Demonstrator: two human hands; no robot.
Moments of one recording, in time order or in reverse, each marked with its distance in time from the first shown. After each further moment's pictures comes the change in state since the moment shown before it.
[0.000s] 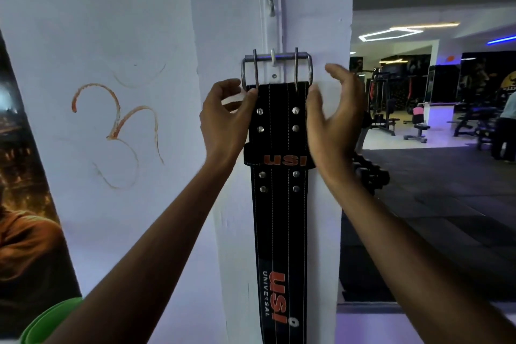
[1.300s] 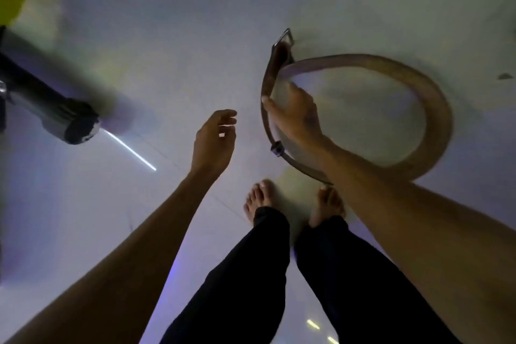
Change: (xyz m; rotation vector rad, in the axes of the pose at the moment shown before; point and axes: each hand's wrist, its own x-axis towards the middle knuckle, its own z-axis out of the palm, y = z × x) left_hand -1.044 -0.587 -0.686 0.769 0.031 -1.612; right_hand -1.351 -0.050 -0.202 -0.290 -2.115 0.957
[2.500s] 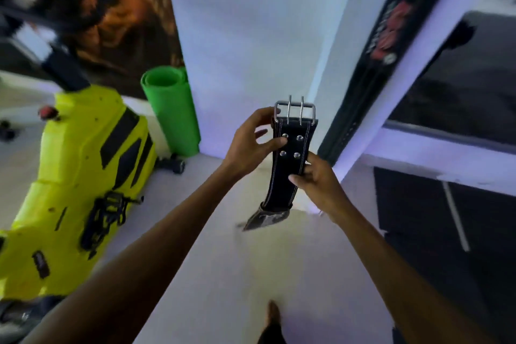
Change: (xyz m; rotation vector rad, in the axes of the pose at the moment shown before) left_hand -0.581 0.563 -0.250 -0.262 -0.424 1.217; right_hand -0.637 -0.195 -0.537 0.556 0.589 -0.358
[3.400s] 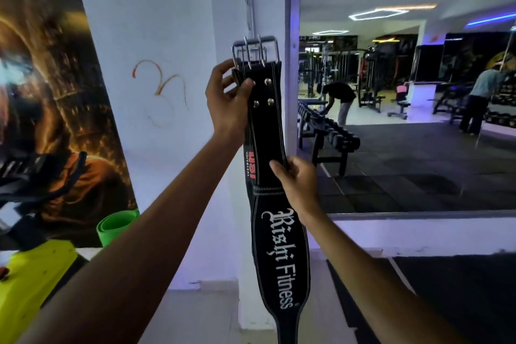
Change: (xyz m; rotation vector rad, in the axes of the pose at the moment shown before) left_hand -0.036 0.441 0.157 -0.401 0.343 0.545; right_hand -0.166 -0.184 -0.233 0.127 0.638 -0.578
